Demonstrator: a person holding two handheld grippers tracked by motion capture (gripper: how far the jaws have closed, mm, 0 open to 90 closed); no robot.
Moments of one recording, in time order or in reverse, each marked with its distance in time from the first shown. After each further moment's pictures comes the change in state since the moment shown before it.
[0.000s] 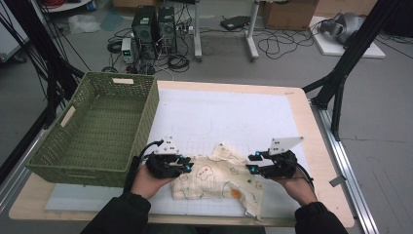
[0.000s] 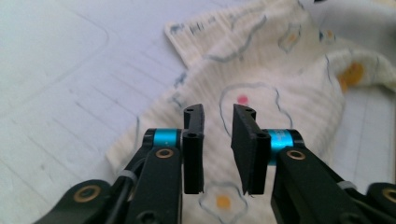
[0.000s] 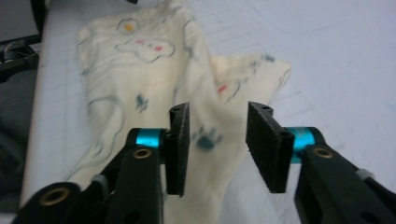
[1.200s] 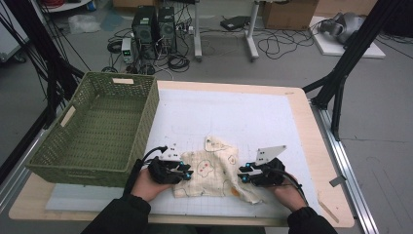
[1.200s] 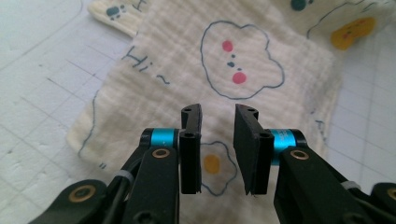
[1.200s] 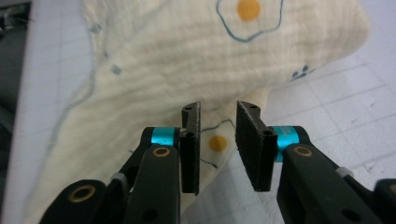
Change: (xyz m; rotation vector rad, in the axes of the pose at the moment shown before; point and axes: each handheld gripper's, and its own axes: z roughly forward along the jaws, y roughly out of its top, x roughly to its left) left arm -0.006 -0.024 0.013 0.109 -0.061 0.045; right arm 0.020 -0.021 0.031 0.115 0.021 -0.028
